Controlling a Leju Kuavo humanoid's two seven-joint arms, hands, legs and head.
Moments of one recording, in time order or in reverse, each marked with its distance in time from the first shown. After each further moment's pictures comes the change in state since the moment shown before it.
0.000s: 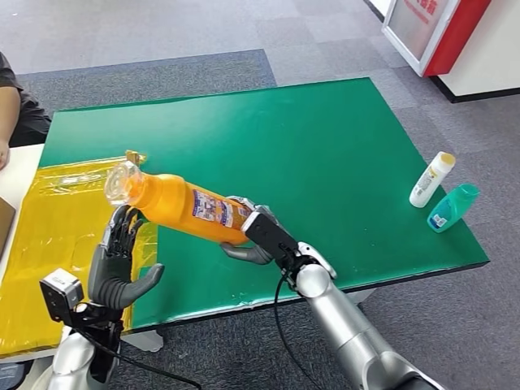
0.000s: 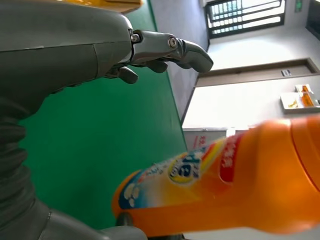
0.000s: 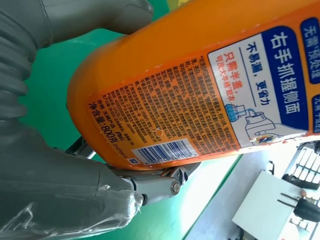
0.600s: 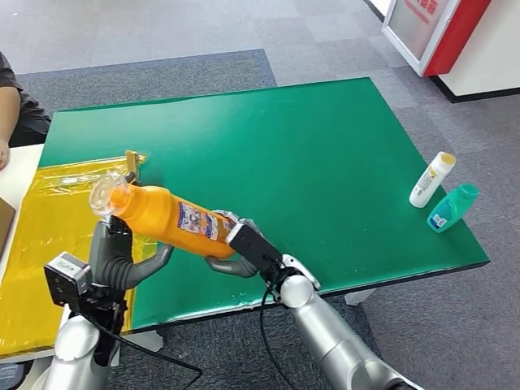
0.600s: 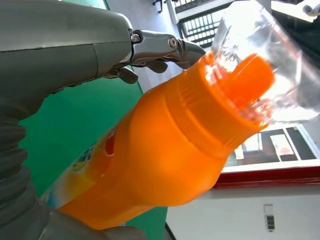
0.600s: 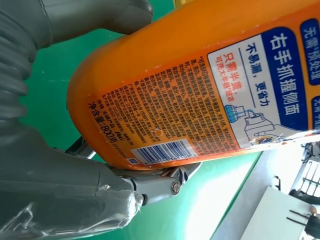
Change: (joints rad) left arm -0.059 0.012 -0.102 -0.090 -0.060 0.120 0.048; right arm 0.022 0.076 -0.007 0.086 0.018 0.000 -0.034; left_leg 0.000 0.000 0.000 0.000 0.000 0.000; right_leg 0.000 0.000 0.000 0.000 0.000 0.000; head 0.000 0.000
